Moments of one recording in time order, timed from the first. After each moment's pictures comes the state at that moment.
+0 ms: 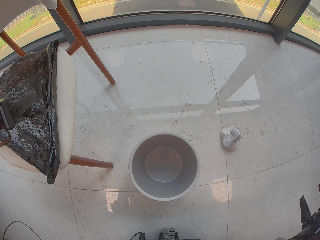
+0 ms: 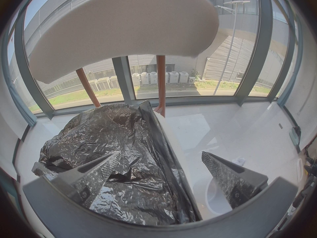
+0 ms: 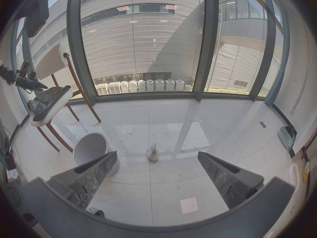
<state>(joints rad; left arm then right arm) -0.10 0.99 -0.79 -0.18 0.05 0.02 0.00 0.02 -0.02 0.00 -0.02 0.00</state>
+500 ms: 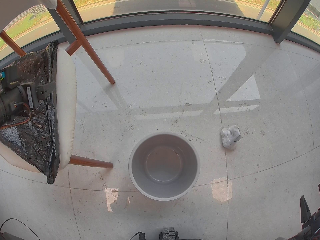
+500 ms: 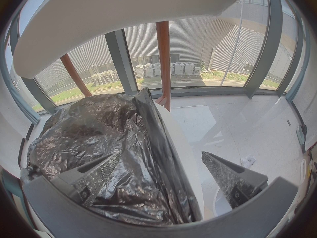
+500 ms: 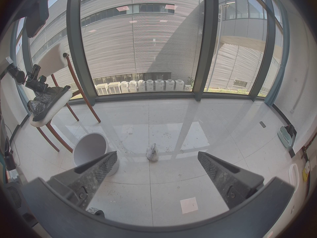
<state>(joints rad) -0.12 1.26 -0.95 -0.18 0.14 0.01 0.00 0.02 -0.02 0.00 -0.02 0.00</state>
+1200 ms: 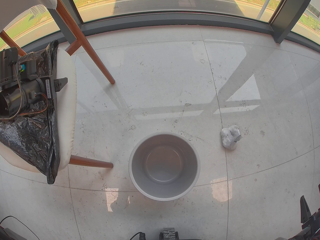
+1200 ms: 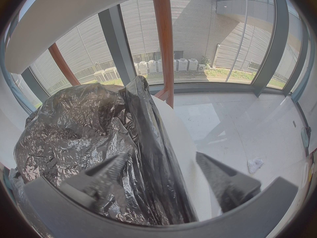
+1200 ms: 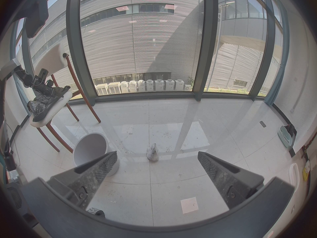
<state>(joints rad) -0.14 1.45 -1.06 -0.23 0.19 -0.01 0.00 0.02 -0.02 0.00 -0.02 0.01</state>
